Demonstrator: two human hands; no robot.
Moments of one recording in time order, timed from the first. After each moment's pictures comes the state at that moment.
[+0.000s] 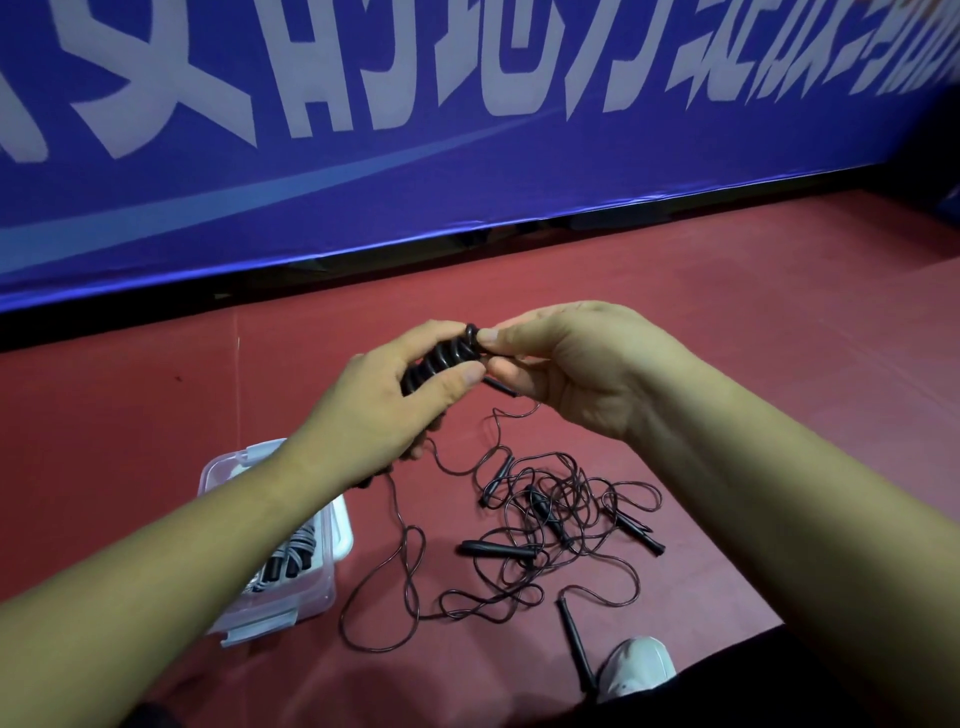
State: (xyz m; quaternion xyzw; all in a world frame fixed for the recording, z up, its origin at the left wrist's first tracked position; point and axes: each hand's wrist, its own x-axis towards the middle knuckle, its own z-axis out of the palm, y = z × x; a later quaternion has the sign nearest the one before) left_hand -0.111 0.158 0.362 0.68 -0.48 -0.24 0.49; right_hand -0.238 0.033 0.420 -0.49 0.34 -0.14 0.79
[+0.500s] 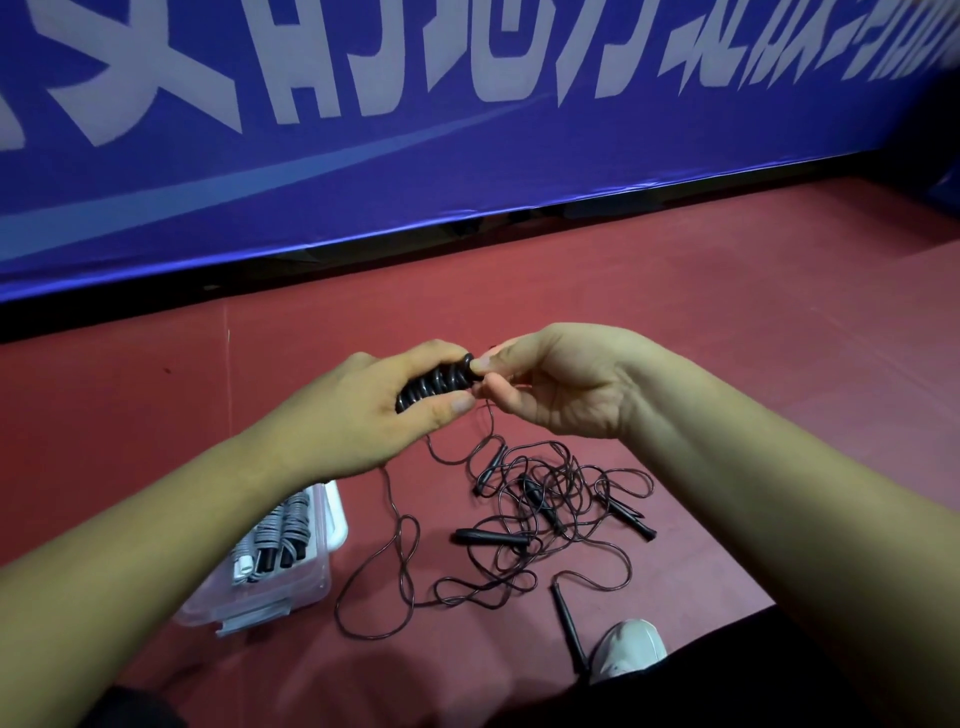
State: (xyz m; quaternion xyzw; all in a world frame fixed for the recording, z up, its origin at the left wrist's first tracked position) left_hand -0.102 0.164 0.367 0.74 -0.59 -0.19 0.25; right_hand -0.244 0.021 0.405 -0.41 0.38 0.01 0.83
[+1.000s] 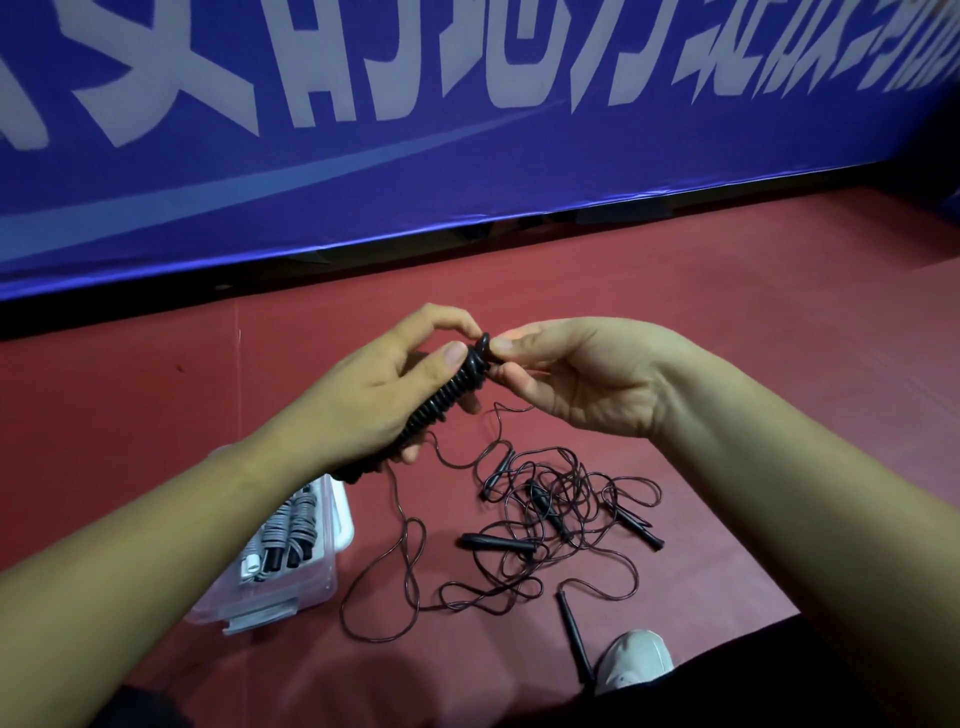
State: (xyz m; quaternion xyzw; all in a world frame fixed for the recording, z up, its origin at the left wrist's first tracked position) left_hand -0.106 0.164 0.376 0.65 -0.51 -0.34 0.45; right_hand -0.246 0.019 0.413 -0.43 0.31 -0.02 0.85
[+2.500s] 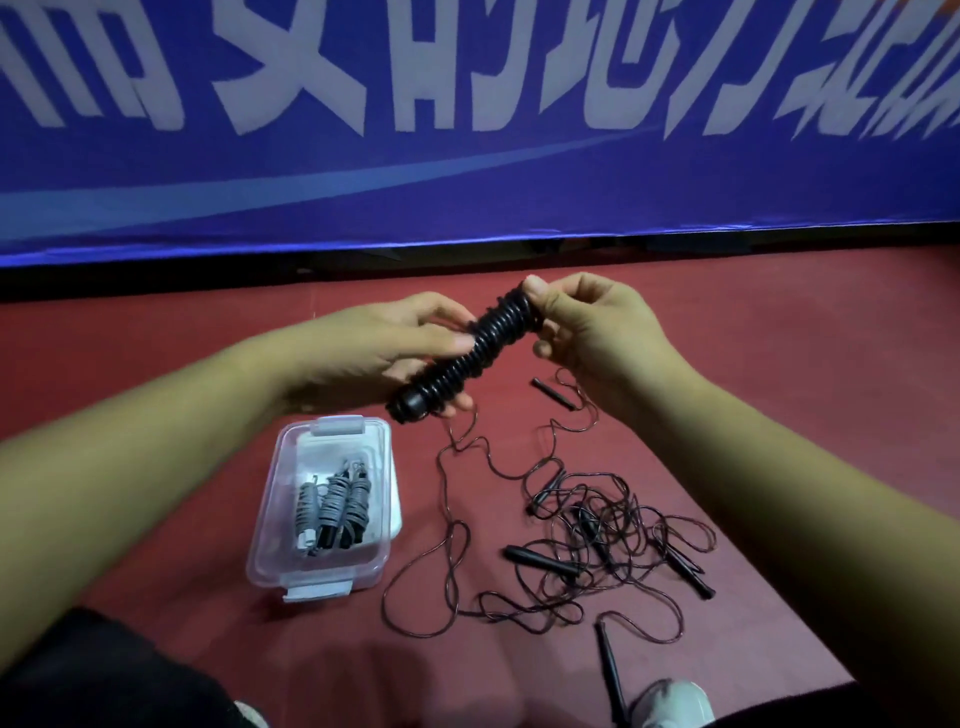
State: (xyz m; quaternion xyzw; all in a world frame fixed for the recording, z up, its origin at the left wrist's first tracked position) left_hand -0.026 0.205 0.390 0.59 -0.34 -0.52 0.51; right_hand -0.157 0.035 0.382 -0.61 0.21 -0.24 0.73
